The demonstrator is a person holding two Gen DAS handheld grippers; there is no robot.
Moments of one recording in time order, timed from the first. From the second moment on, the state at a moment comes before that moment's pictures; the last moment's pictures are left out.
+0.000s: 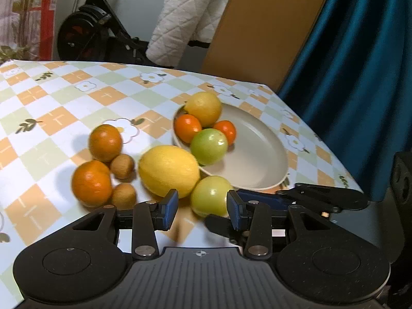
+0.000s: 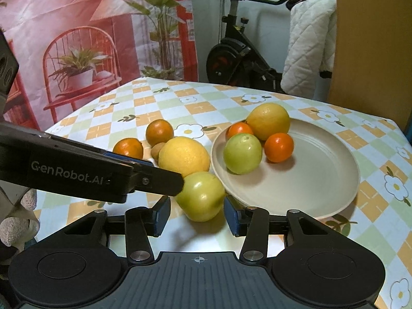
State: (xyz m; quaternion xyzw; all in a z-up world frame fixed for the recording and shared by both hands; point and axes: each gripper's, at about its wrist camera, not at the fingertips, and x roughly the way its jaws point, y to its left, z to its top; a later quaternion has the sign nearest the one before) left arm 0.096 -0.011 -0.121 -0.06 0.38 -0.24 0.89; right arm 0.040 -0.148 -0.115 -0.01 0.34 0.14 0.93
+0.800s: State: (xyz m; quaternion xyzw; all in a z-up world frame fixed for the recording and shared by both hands) left arm 0.111 -0.022 -0.132 -0.07 0.40 -0.26 0.88; right arm 0.040 -0.150 -0.119 -0.01 0.33 0.14 0.94
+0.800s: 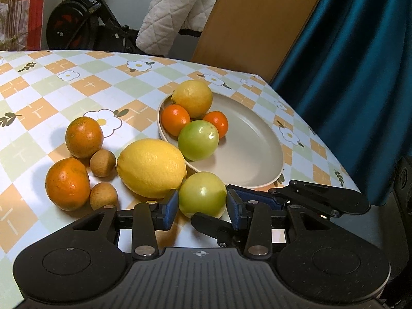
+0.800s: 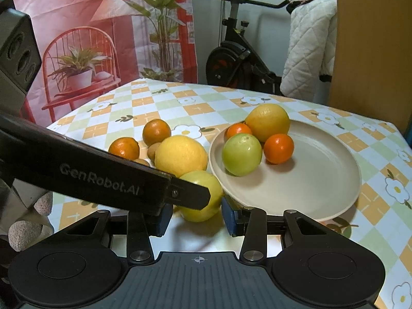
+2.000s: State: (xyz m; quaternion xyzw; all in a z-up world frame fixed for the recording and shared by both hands) left arm 0.159 -0.077 -0.114 -0.03 0.40 -0.29 0.87; right arm 0.071 -0.202 -0.121 0.04 0.32 0.08 0.94
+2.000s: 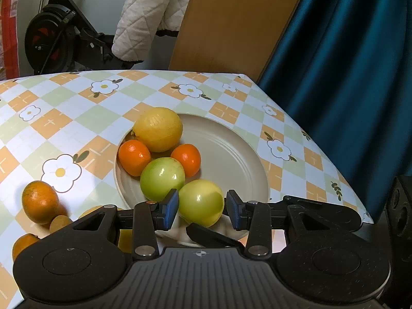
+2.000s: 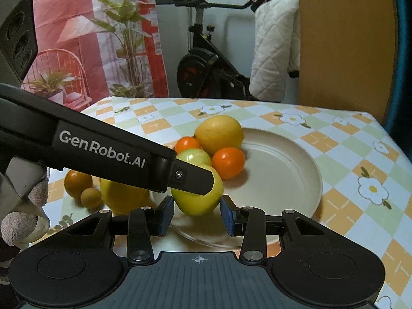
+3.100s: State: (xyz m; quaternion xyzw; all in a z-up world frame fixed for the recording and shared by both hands) left arm 0.121 0.035 -0.085 -0.05 0.32 -0.17 0.93; right arm 0.055 -0.183 -0.098 0.04 0.30 0.09 0.95
